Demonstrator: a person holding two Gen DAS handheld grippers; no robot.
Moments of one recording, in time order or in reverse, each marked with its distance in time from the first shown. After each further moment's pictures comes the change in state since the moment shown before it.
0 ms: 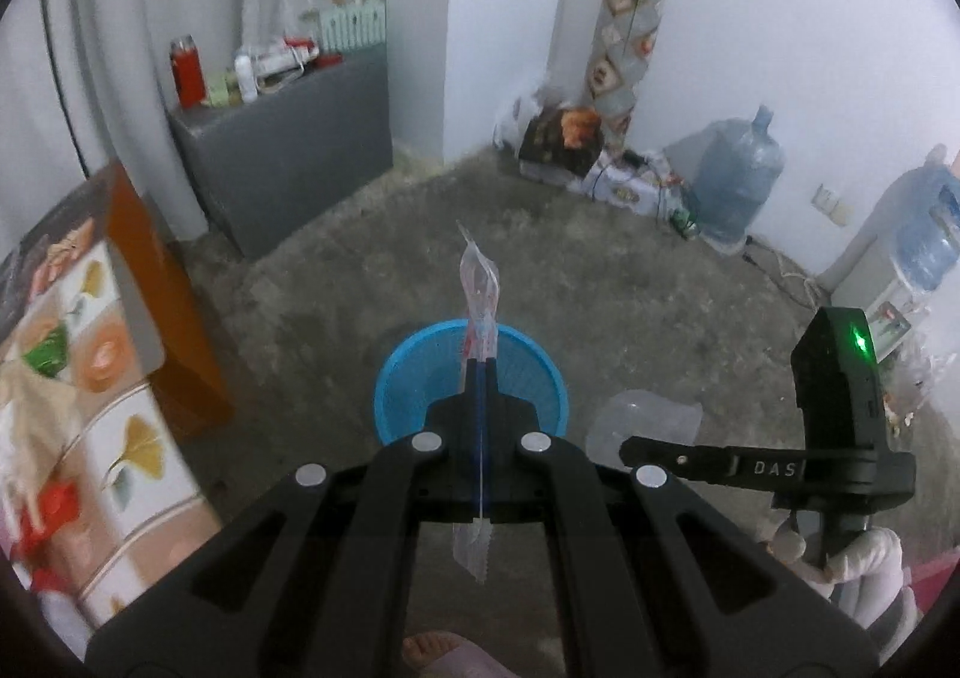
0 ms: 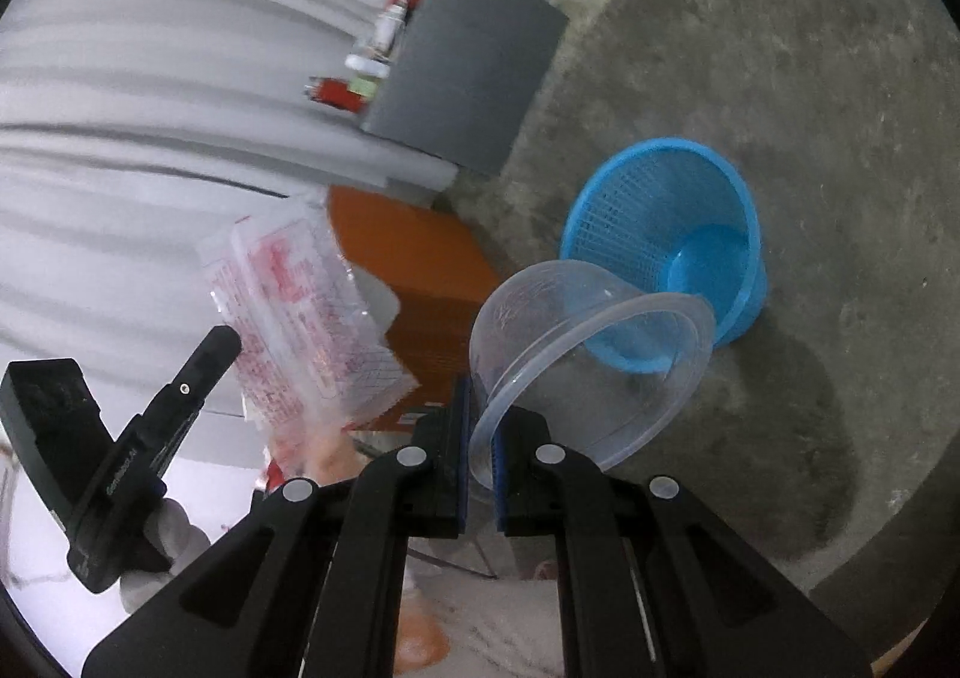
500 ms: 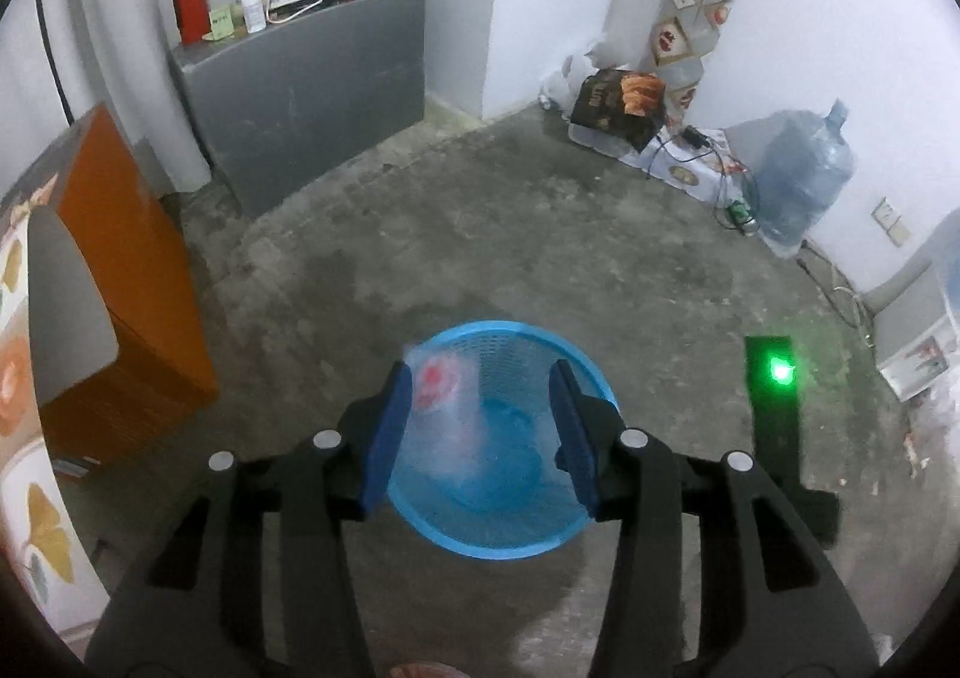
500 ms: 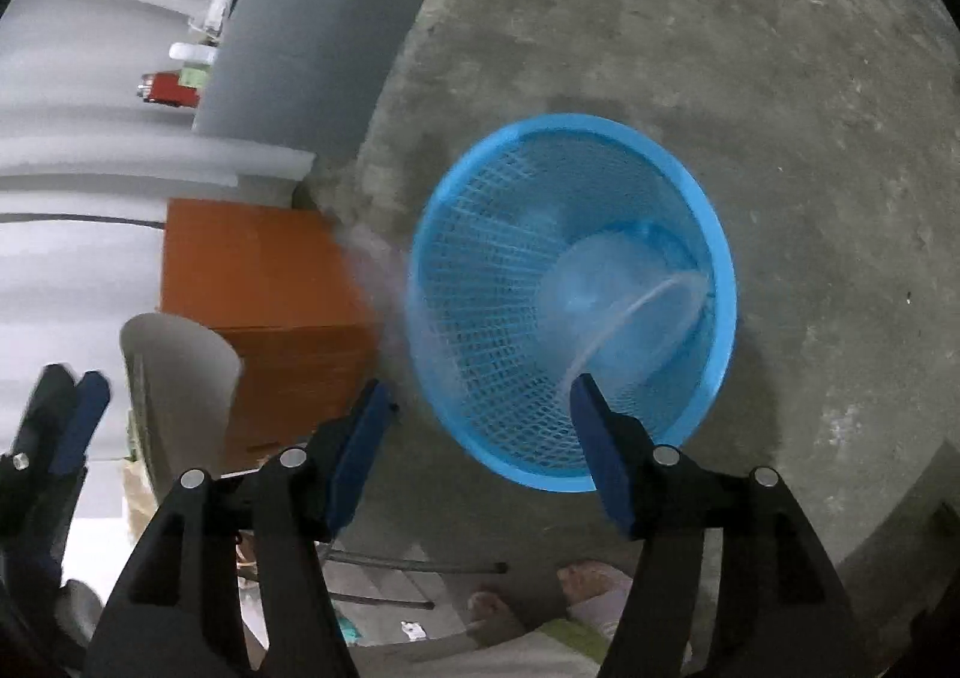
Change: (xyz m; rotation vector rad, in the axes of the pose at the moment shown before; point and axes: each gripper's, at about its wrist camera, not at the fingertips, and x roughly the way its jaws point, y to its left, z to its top) left arm 0.123 0.027 0.033 -0.093 0.090 0.051; right arm 0.121 -0.071 0.074 0.094 0.071 -0.268
